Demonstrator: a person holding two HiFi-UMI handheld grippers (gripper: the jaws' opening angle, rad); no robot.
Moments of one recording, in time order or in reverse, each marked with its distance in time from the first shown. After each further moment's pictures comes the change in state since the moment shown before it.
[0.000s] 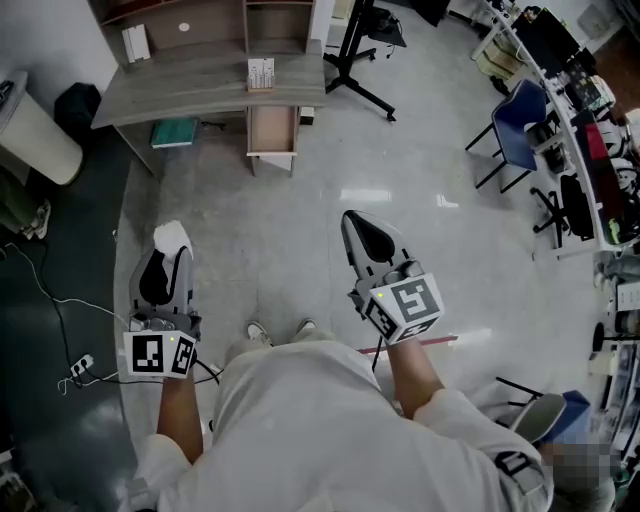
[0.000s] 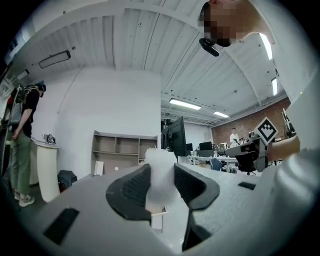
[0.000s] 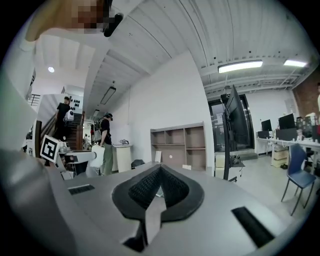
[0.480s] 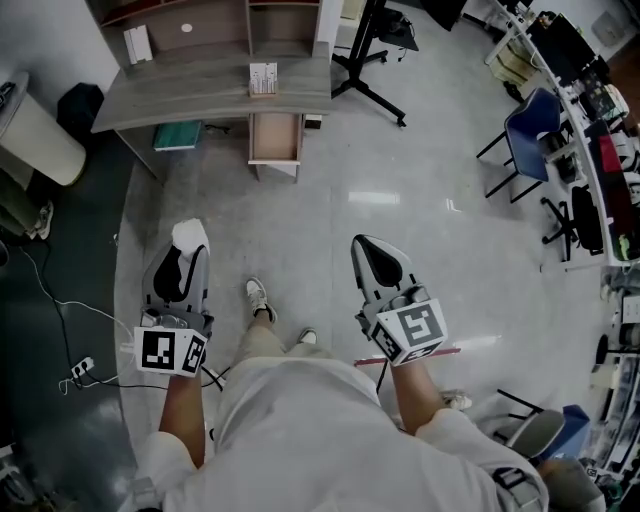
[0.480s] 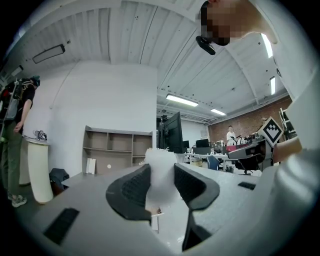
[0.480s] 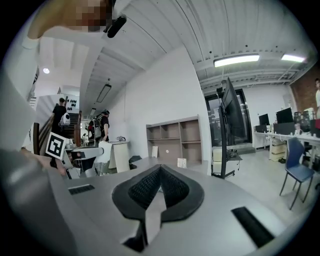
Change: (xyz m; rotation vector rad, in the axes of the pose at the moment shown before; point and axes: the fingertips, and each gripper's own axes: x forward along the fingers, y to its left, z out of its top) left arm 0.073 -0.017 -0.022 0.004 0.030 -0.038; right arm 0.018 -0.044 -0.032 0.031 0.046 -0.005
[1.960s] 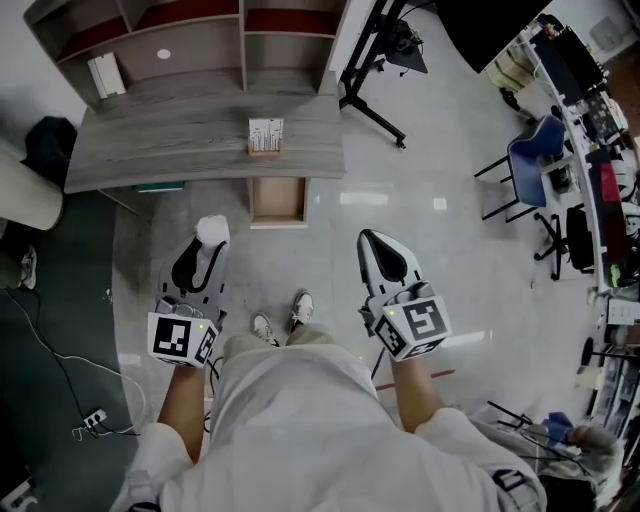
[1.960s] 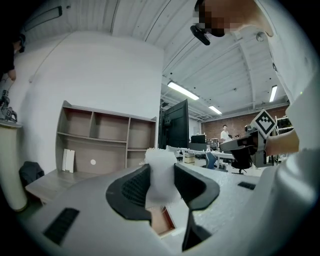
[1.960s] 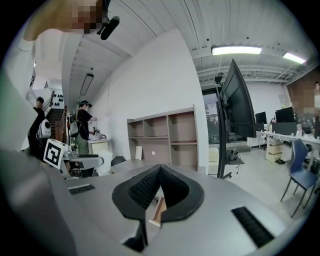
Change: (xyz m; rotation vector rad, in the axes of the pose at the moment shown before) left arm 0.283 0.149 -0.032 -0.050 0.083 -0.147; right arm 0.279 -0.120 0.058 0.019 0.056 -0.104
